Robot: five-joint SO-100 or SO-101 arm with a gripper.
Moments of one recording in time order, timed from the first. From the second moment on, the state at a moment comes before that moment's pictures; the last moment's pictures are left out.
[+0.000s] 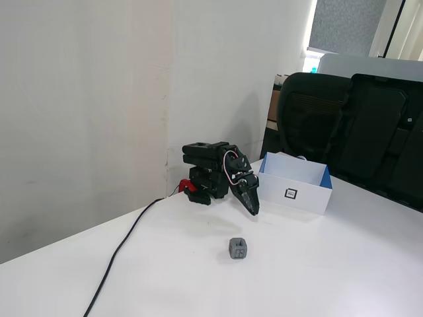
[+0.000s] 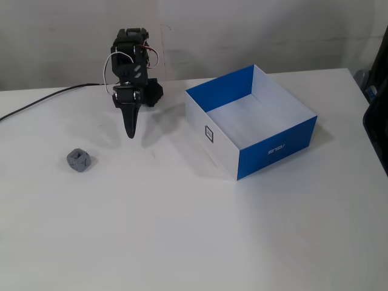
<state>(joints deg) -4.3 193.8 176.9 67.1 -1.8</state>
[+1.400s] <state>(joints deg) -11.4 177.0 166.5 66.5 -7.6</state>
